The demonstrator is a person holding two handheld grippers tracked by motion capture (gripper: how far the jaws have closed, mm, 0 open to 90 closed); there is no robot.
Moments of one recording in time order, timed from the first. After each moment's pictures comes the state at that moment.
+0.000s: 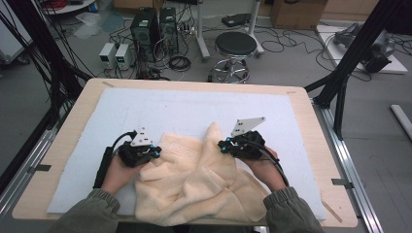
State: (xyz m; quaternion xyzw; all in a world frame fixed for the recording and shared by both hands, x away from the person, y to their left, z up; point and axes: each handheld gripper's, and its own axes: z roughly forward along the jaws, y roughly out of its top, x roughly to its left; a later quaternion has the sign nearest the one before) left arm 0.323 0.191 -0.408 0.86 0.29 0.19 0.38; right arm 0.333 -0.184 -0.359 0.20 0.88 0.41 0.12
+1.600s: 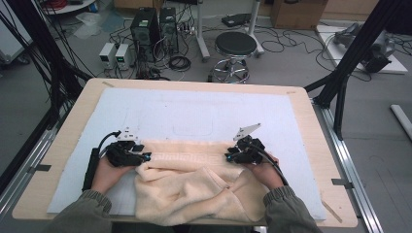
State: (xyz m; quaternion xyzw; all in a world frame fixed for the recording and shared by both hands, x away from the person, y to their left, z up) left arm 0.339 0.220 -0.432 0.85 0.37 0.14 0.36; right arm 0.364 -0.199 -0.431 0.26 0.90 0.34 0.07
